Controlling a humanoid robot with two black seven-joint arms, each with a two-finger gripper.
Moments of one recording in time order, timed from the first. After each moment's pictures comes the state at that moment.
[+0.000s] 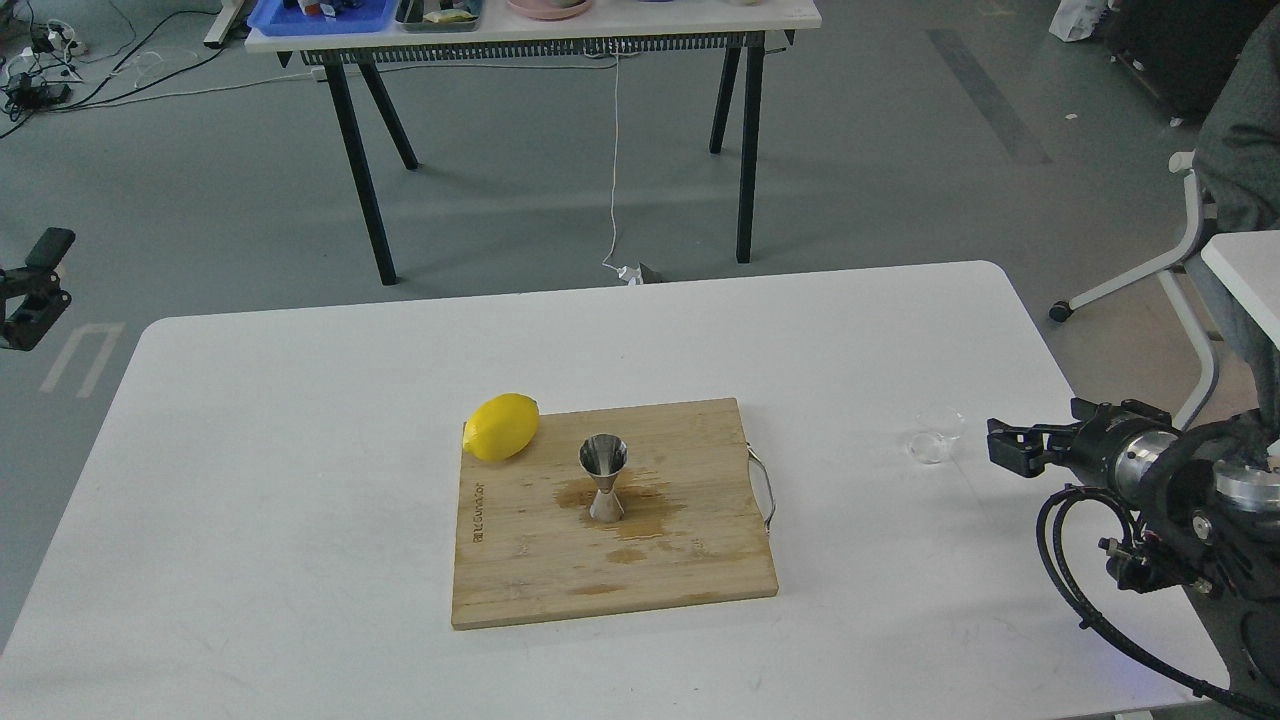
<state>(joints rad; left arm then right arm) -0.49 0.74 -1.00 -0.79 0.52 -0.49 -0.49 0.14 -0.51 1.34 1.24 0.62 -0.48 -0.14</state>
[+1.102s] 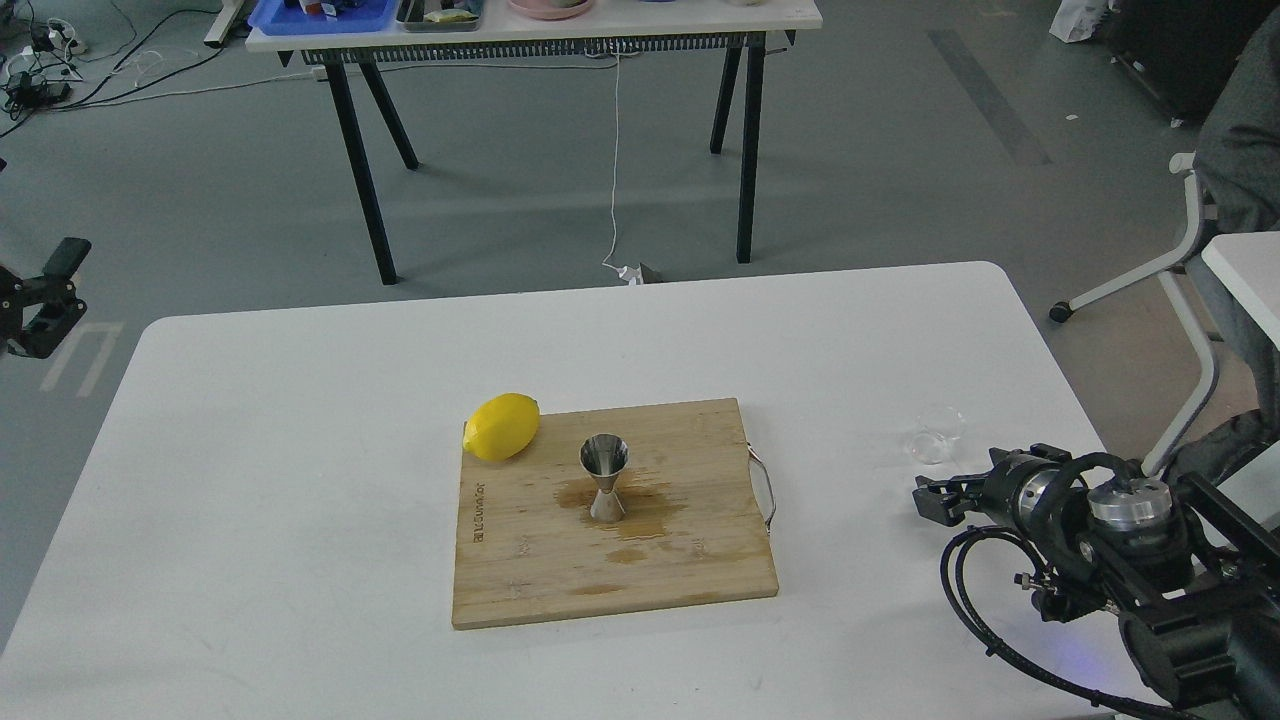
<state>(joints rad) -0.48 0.72 -1.00 -0.78 0.52 -0.49 -0.49 0.25 -0.35 1.19 1.04 0.47 -0.48 -0.14</state>
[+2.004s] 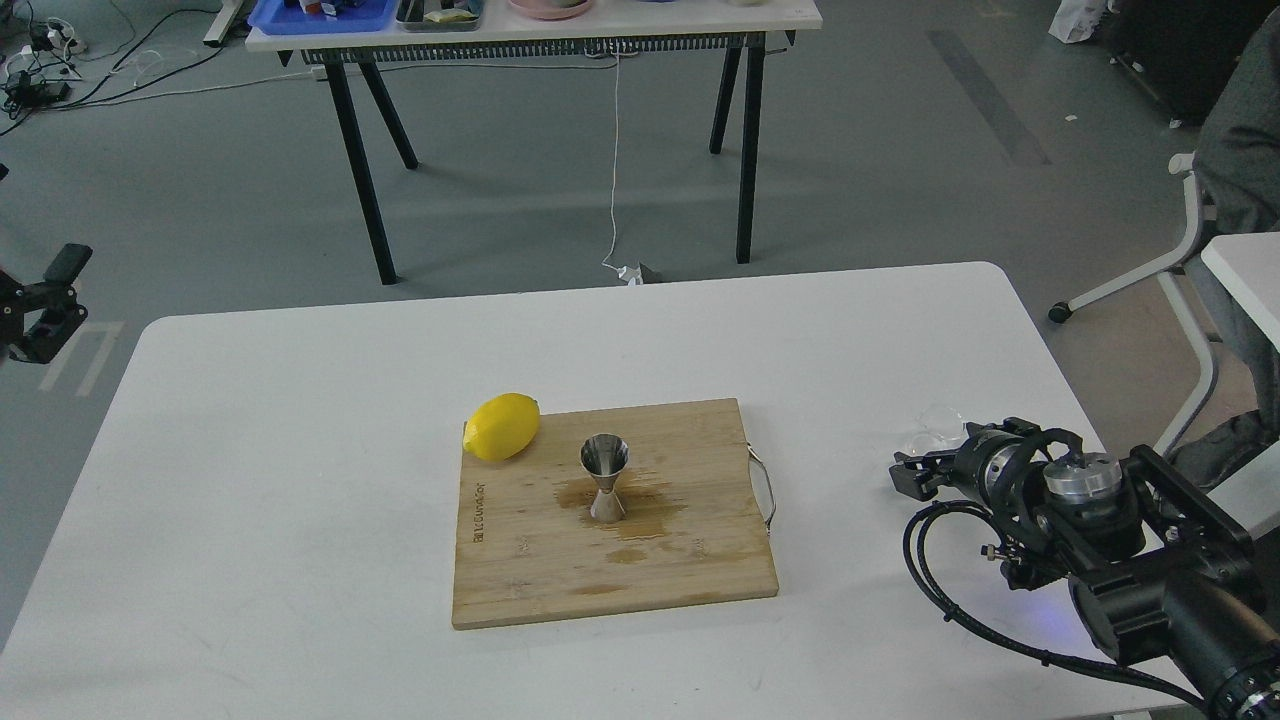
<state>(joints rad) -0.48 0.72 -1.00 -0.77 0.52 -0.49 -0.49 0.37 -0.26 1.16 0.86 0.38 -0.41 -0.14</state>
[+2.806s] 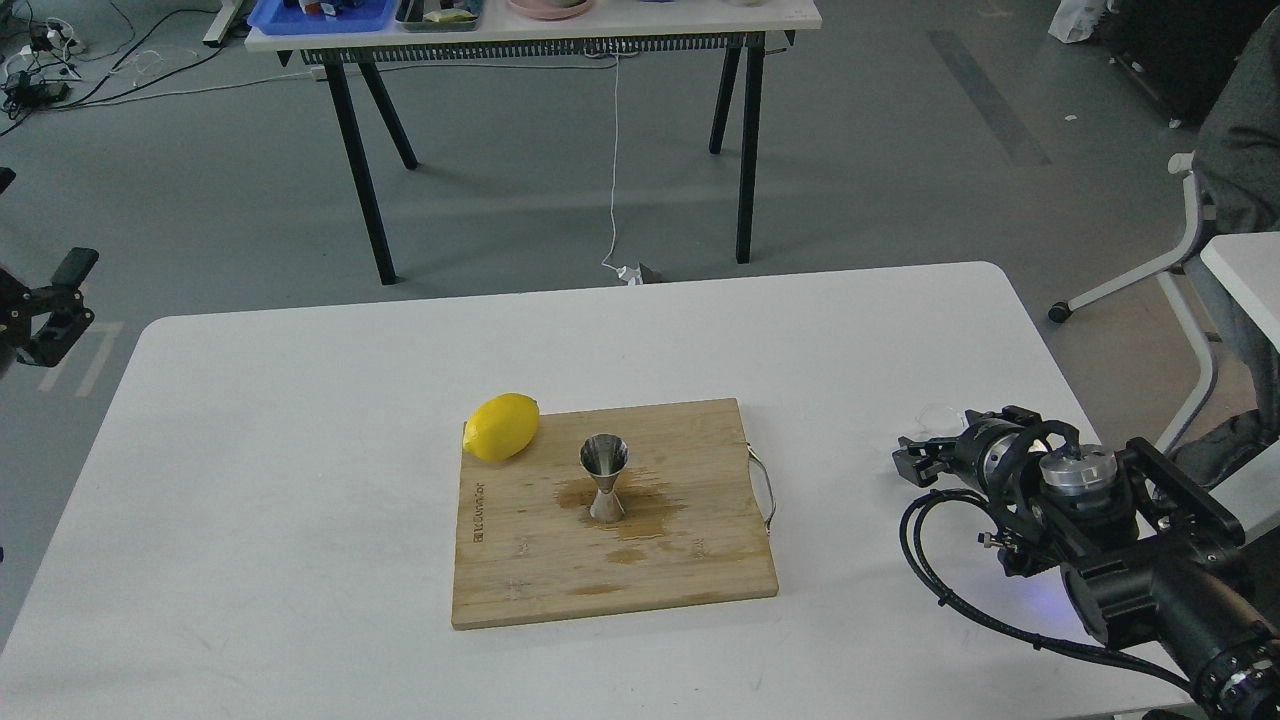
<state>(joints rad) -0.48 0.71 -1.00 -0.77 0.52 -0.49 -0.49 0.42 -0.24 1.16 0.78 0.36 -0.35 -0.13</state>
